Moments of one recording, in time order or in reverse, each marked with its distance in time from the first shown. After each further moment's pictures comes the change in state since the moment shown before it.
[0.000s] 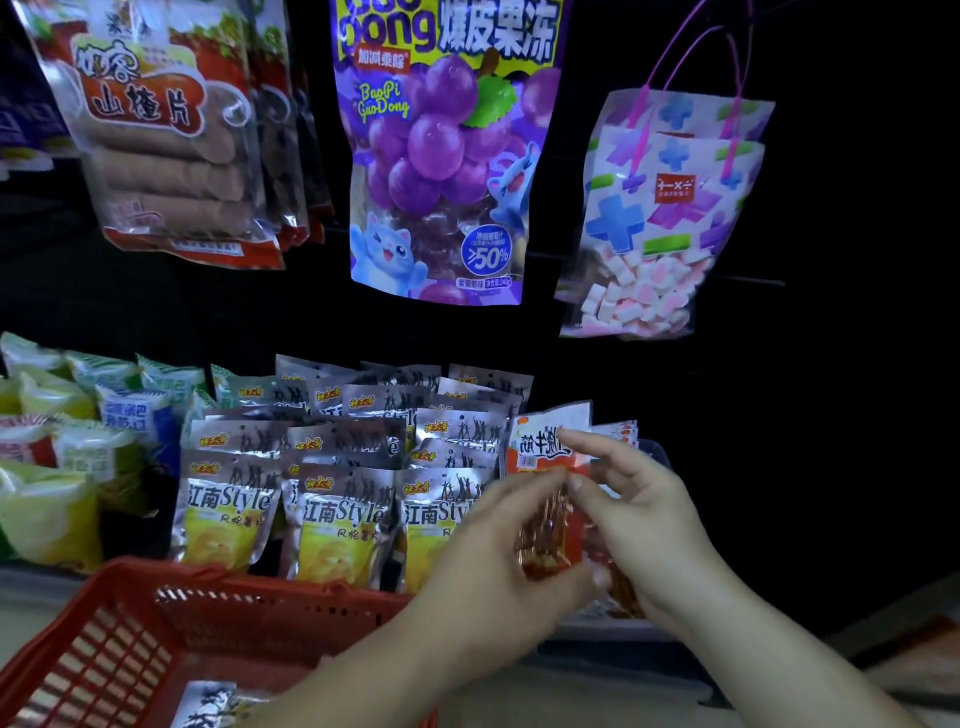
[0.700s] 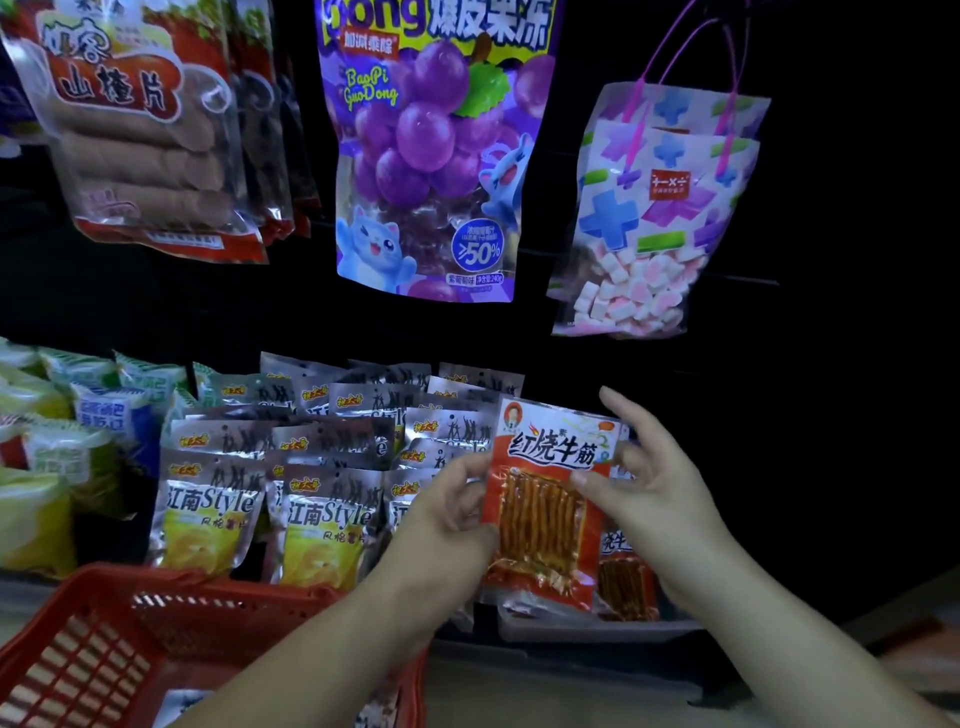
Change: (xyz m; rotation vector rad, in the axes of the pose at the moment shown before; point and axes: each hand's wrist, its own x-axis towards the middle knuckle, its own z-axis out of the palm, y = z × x) left_hand 0.018 -0.015 -0.017 -0.562 -0.033 -0.297; right_hand 0.015 0.003 -0.021 -0.075 -0.041 -0.083
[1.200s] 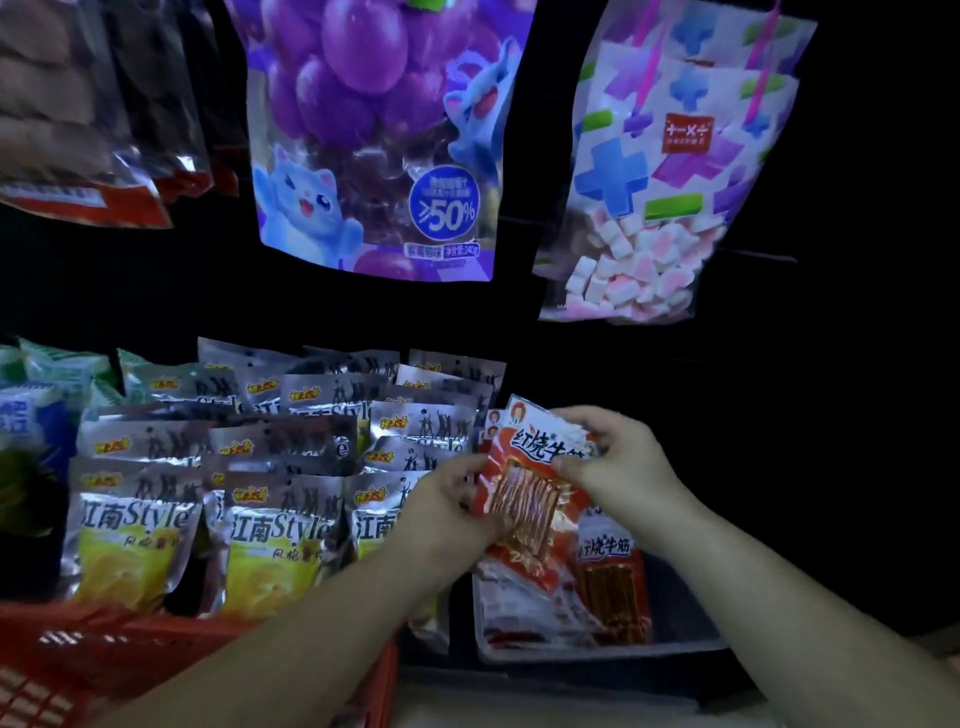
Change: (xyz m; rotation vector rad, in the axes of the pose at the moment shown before) left_hand 0.106 -0.057 -0.007 0.210 0.090 -0.157; right_hand 0.086 0.054 0.002 -0.364 -0.035 0.083
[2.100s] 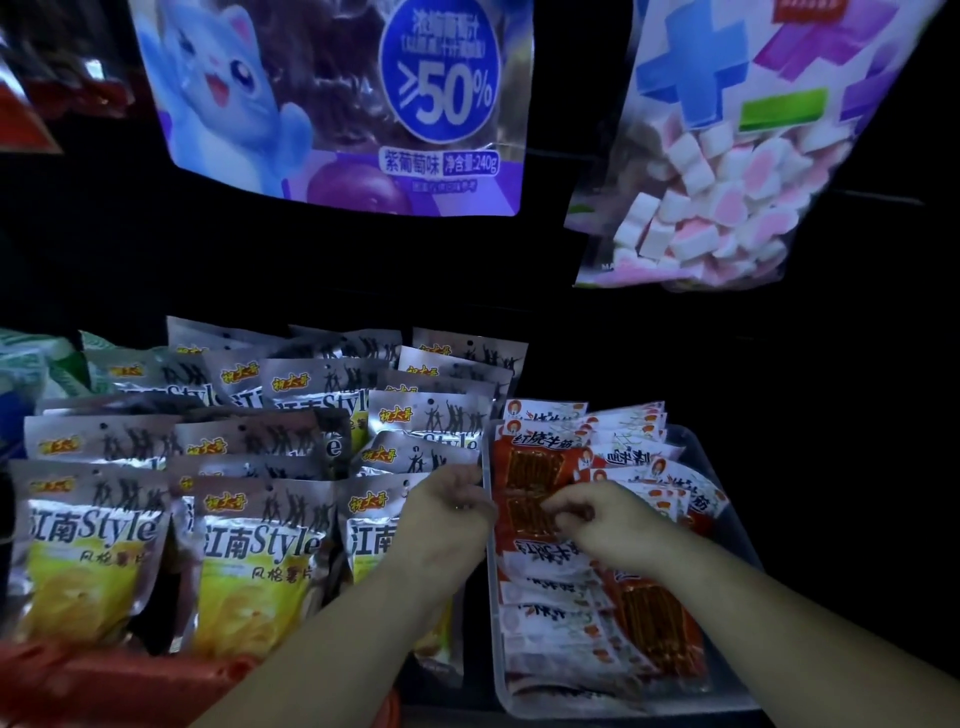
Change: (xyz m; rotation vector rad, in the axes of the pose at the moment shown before) left_hand 0.063 -0.041 0.003 -0.091 0.139 -0.157; right_hand 0.070 0.127 0.049 -0.332 -0.466 0.206
